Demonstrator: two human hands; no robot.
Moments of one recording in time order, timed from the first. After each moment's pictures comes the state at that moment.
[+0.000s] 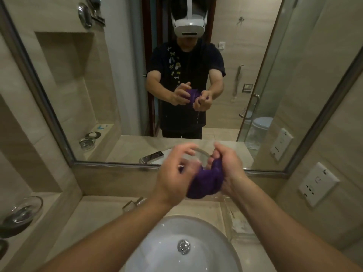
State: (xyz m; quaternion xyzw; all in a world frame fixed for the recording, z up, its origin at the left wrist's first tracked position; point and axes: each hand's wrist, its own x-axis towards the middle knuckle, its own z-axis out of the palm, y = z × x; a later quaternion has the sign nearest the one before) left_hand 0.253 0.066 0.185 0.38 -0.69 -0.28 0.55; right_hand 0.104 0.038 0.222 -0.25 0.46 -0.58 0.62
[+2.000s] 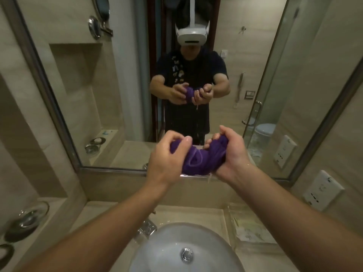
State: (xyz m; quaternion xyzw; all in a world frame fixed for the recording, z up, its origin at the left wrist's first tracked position) left_hand 0.272 0.062 0.239 0.48 -0.61 -0.26 0.57; right_hand 0.129 0.045 0.268 -0.21 0.38 -0.60 0.68
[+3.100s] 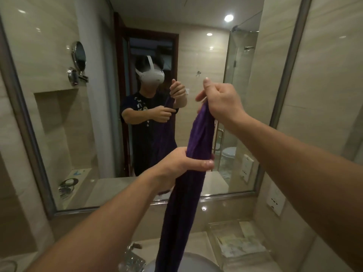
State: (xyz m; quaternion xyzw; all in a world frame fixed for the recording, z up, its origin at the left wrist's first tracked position) left_hand 0.261 0.086 0.327 0.28 -0.69 -0.57 0.35; right_hand 0.126 0.092 0.439 -0.67 0.51 -0.54 0.05
